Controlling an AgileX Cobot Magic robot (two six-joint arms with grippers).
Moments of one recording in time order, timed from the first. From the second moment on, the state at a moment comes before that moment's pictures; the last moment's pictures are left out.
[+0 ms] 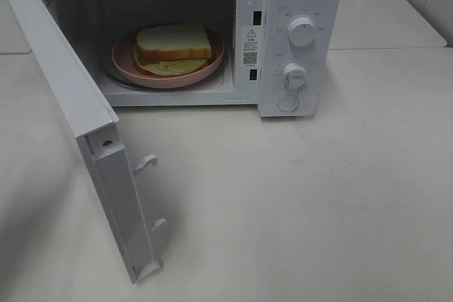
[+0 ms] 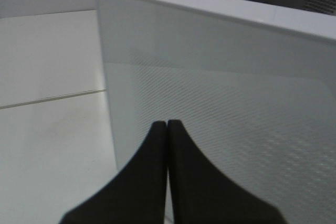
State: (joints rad) left arm -0.03 1.25 -0.17 0.35 -0.89 -0.18; right arm 0.06 0.00 -0.51 -0.07 1.04 0.03
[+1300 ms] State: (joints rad) left arm -0.71 1.68 -0.53 -0.35 -0.98 0.11; right arm 0.06 0.00 -0.51 -0.07 1.04 0.03
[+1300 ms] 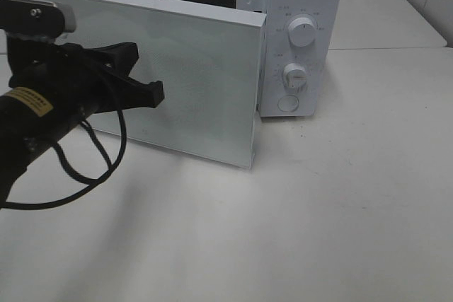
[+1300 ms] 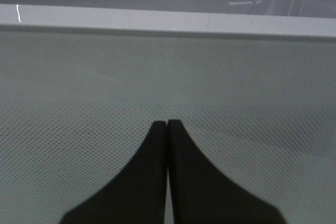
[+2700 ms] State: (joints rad) left arm -0.88 1.98 -1.11 -0.79 -0.80 0.49; right arm 0.06 0.00 -0.51 -0.07 1.04 0.03
